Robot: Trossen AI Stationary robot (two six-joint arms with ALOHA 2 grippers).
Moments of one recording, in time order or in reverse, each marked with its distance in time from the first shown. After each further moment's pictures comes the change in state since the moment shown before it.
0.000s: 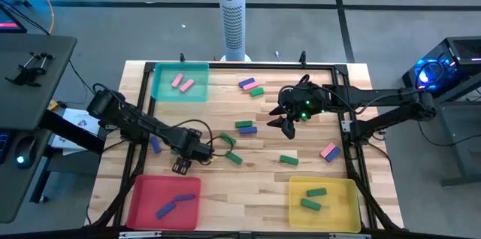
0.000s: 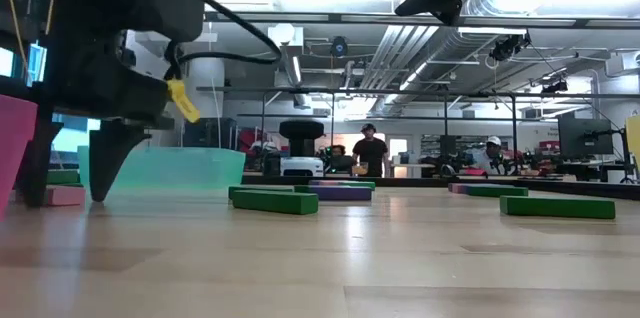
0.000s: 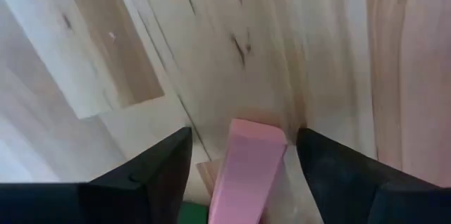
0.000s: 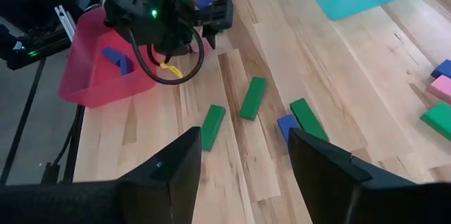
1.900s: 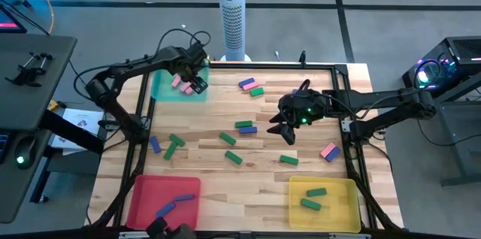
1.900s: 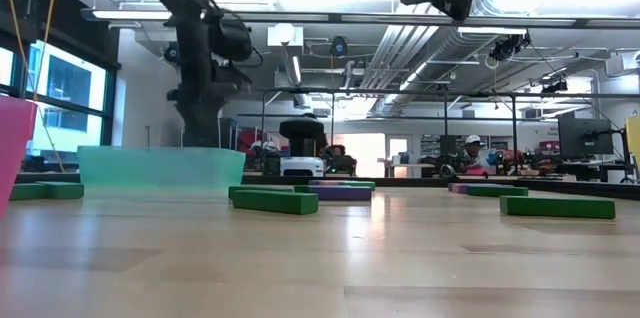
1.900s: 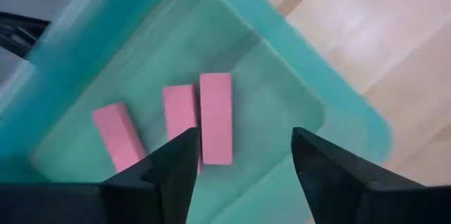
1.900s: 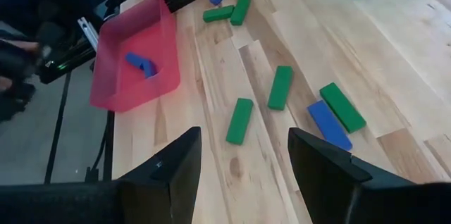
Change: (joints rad) left arm 1.041 -0.058 0.333 -0.091 -0.110 -0.022; right arm 0.076 -0.001 0.000 0.006 0.021 0.158
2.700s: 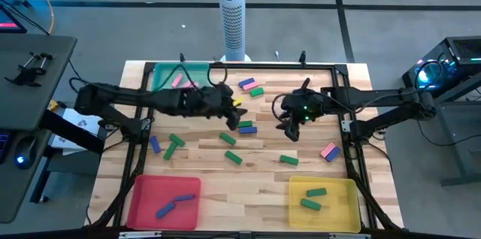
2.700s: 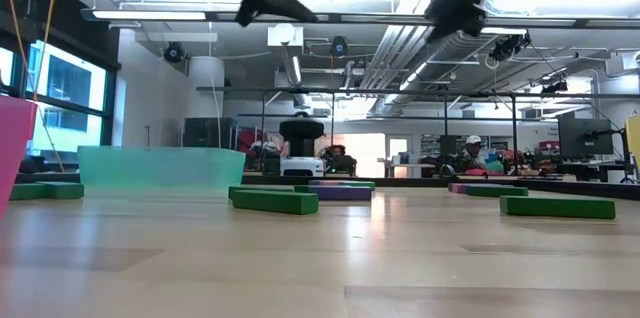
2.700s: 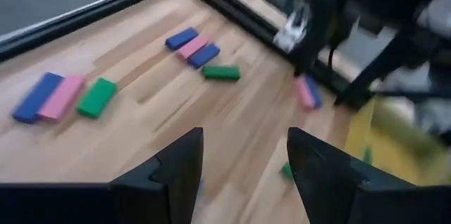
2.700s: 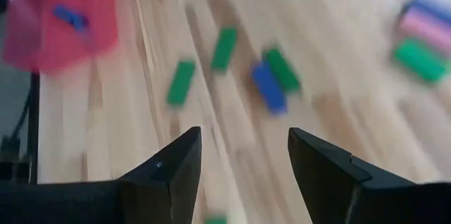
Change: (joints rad) left arm -0.727 -0.140 0.022 0.630 -0.148 -0.579; right arm -0.049 -0.001 0.000 -0.240 0.031 -0.115
